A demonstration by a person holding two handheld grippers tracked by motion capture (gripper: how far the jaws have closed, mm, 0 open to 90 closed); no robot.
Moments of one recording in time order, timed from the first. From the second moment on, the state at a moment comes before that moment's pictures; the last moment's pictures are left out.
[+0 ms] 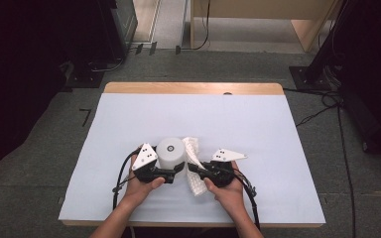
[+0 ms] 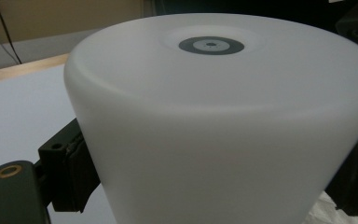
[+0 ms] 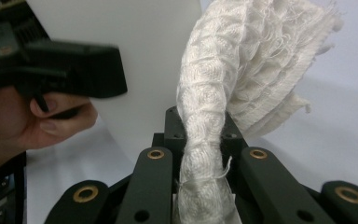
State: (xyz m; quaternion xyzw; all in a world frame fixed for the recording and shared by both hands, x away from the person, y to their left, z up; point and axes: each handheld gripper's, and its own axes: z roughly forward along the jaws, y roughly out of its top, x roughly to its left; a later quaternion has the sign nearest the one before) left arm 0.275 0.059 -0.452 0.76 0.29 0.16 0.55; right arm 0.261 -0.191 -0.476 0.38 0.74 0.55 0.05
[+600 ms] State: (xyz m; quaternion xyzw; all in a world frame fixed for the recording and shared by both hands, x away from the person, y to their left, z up) left arm 0.277 0.052 -0.474 0.77 0.32 0.22 0.50; right arm 0.263 -0.232 -0.462 0.43 0.69 0.58 0.10
